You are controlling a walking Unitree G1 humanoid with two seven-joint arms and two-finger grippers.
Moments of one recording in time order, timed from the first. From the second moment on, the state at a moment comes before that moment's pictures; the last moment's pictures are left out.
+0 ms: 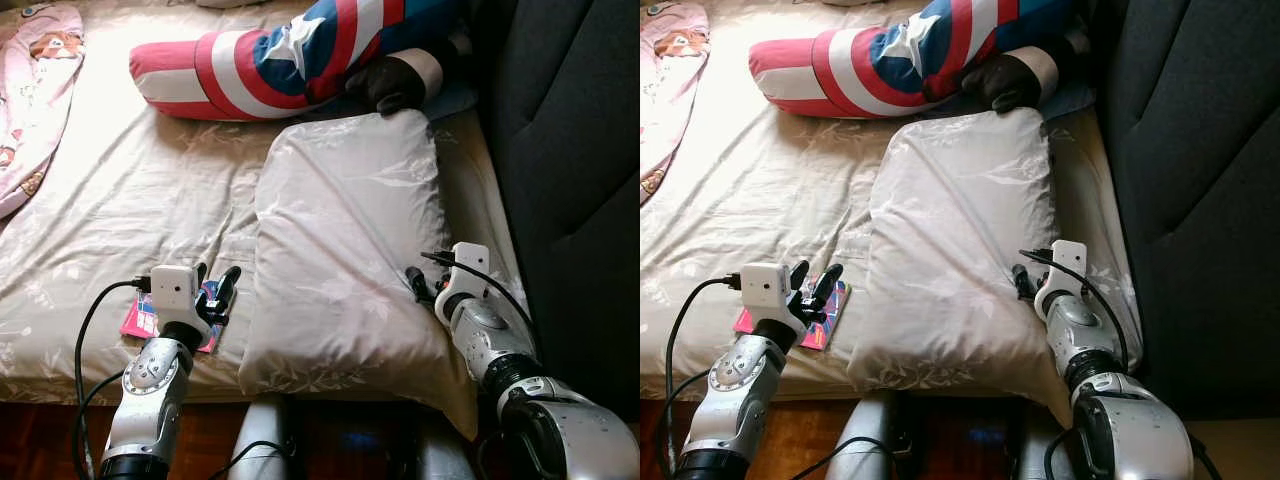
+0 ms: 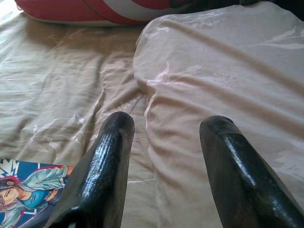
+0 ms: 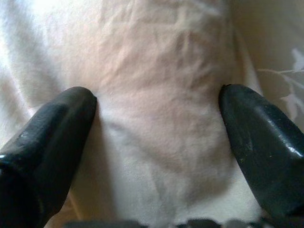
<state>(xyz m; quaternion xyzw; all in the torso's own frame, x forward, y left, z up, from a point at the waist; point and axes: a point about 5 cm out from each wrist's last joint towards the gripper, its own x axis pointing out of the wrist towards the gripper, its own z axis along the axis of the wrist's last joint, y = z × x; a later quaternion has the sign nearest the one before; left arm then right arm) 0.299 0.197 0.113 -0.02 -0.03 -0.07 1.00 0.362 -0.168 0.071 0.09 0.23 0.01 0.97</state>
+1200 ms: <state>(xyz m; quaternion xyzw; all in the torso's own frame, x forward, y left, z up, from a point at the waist) 0.281 0.199 0.113 -0.01 -0.01 -0.08 1.00 0.343 -0.157 0.043 0.11 0.27 0.02 0.96</state>
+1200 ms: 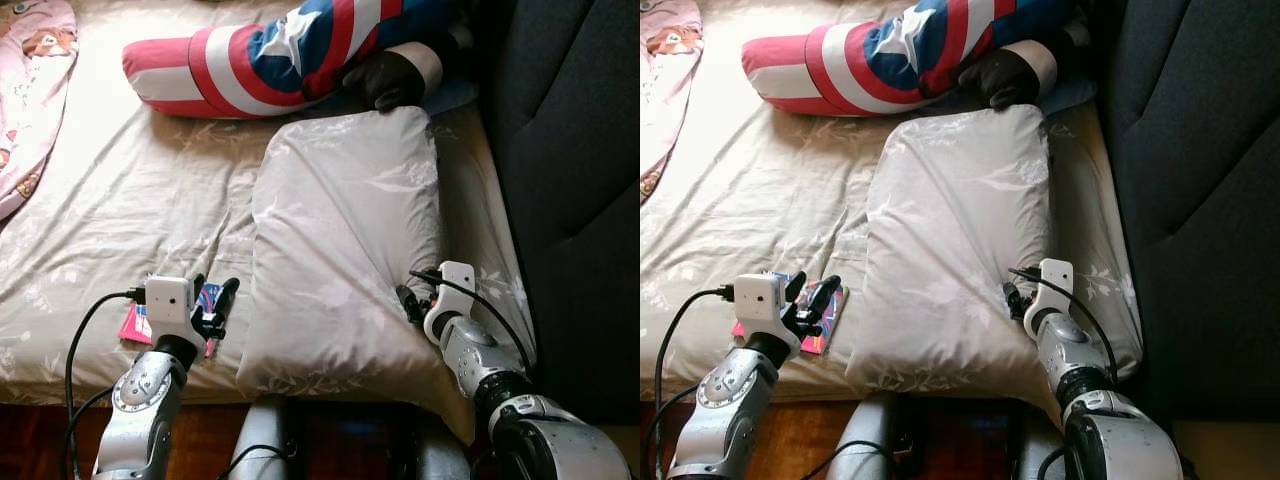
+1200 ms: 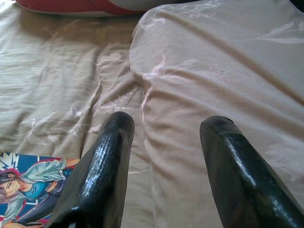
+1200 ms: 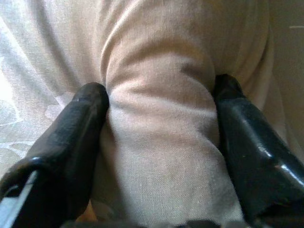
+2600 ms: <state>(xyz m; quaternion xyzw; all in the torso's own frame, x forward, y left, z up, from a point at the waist) 0.356 0.190 0.101 -0.06 0.05 -0.07 0.99 0.342 -0.146 0.047 0.11 0.24 0.10 0.96</state>
